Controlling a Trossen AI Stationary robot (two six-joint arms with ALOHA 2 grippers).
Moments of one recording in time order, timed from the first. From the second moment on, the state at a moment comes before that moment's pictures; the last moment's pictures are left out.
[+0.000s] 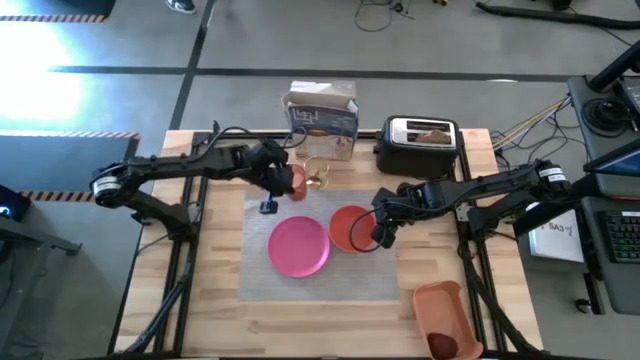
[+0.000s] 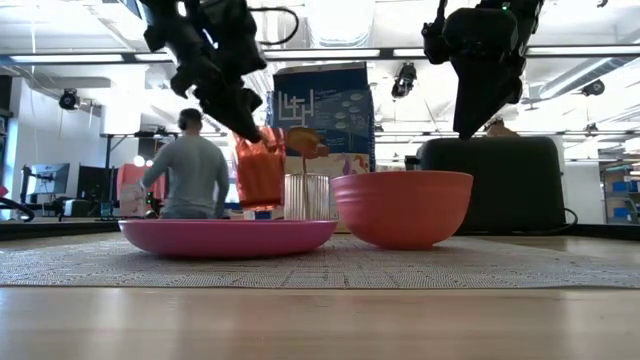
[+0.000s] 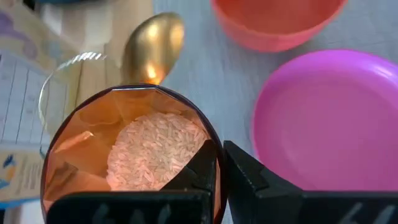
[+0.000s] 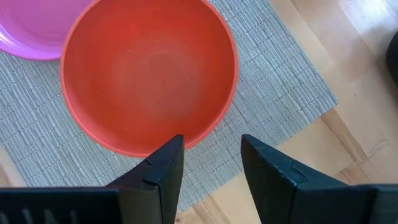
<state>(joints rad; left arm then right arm) 0.33 1.38 0.98 -0.52 0.20 0.46 0.10 1.38 1.07 -0.88 0.18 0.64</state>
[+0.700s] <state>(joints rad) 0.20 1.43 1.00 -0.44 0.18 0.48 0.10 1.38 1.07 -0.87 0.18 0.64</state>
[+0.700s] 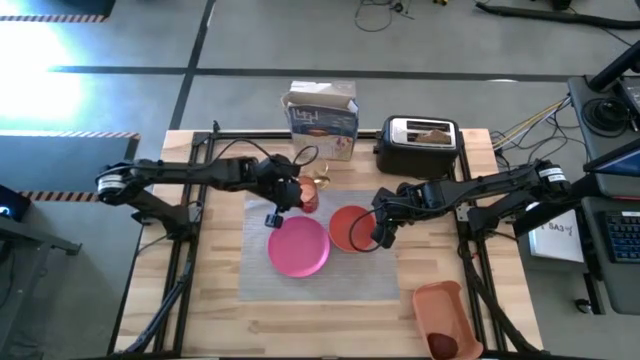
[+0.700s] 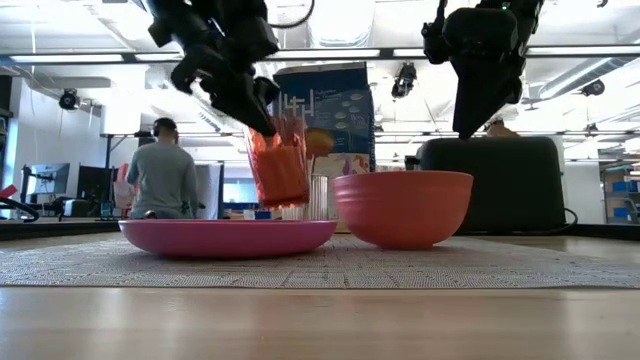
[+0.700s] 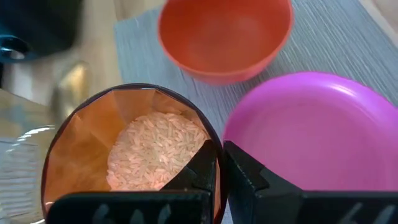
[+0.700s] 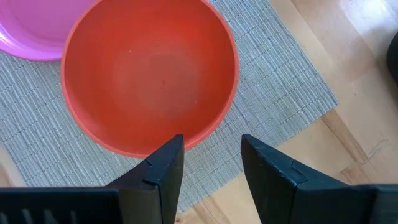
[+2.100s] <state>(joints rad) 0.20 1.60 1.03 -0.33 0.19 0.58 0.10 1.38 1.07 -0.84 0.18 0.64</state>
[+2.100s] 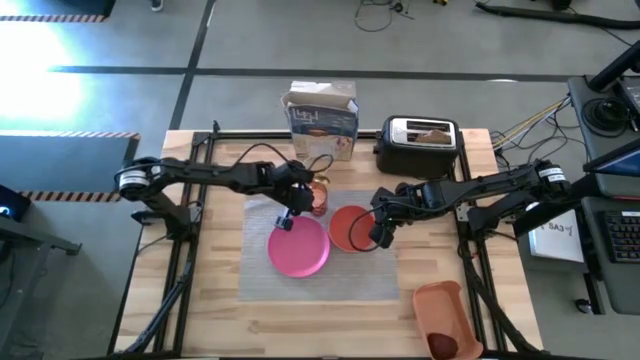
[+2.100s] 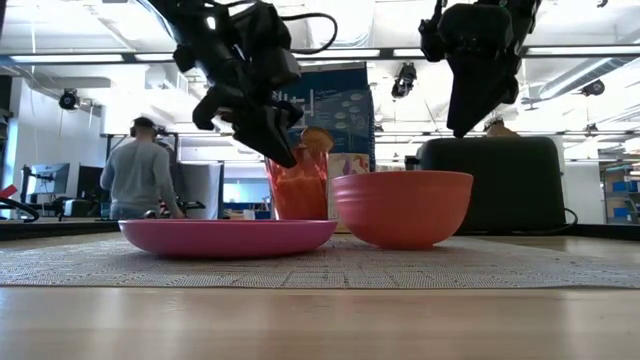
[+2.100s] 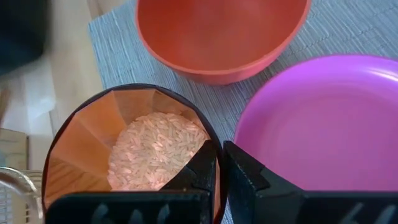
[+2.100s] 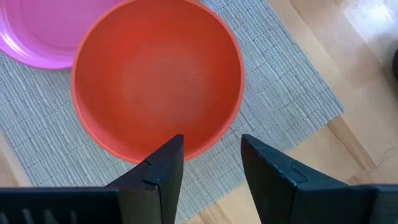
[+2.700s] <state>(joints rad) 0.20 1.64 1.07 -0.38 0.19 0.56 0.10 1.38 1.07 -0.83 0.18 0.64</state>
